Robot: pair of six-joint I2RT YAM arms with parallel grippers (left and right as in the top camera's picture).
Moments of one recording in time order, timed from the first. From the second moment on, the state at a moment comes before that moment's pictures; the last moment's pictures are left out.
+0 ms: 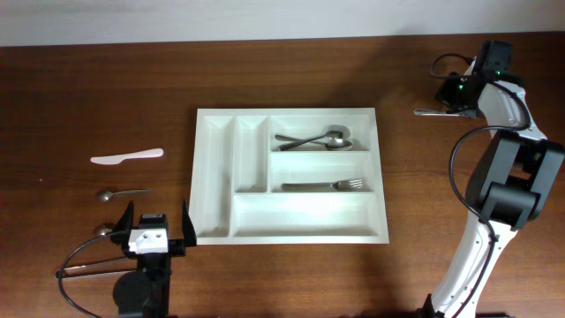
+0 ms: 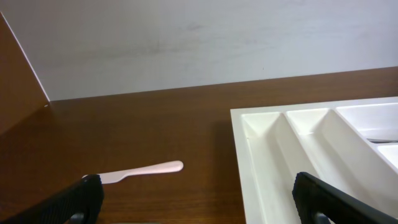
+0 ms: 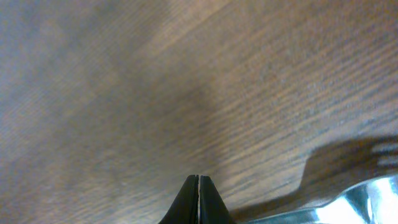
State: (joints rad) left arm 0.05 0.01 0.01 -0.08 -0.01 0.11; right arm -0.31 2.38 1.90 -0.61 -0.15 0.31
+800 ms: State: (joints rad) left arm 0.05 0.01 0.01 -0.08 -0.01 0.11; right arm -0.31 2.39 1.90 -0.66 -0.09 0.31
